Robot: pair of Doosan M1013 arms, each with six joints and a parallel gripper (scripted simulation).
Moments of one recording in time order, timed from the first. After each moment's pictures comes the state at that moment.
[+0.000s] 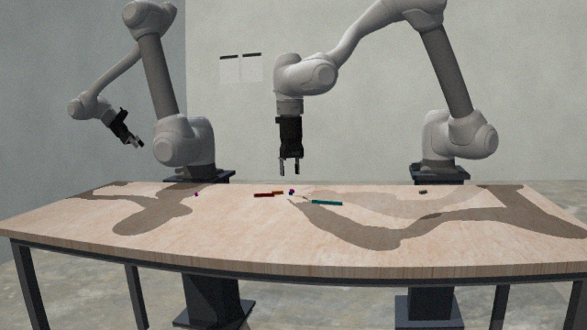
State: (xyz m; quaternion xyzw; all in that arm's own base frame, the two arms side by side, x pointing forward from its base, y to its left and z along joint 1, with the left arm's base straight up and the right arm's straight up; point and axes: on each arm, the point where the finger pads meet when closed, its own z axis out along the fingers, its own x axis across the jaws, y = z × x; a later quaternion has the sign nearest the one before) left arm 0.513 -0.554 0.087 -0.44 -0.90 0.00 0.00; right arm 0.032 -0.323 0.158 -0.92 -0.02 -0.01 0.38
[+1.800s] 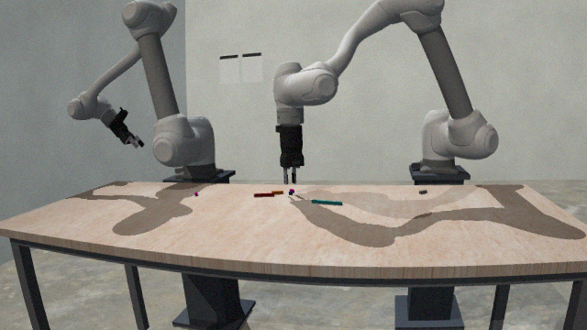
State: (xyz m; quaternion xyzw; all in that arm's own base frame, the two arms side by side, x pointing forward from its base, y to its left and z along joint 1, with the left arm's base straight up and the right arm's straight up) left arm 0.513 -0.554 0.057 -0.44 -0.90 0.00 0.00; right arm 0.032 -0.323 0.158 -0.92 -0.02 -0.01 0.38
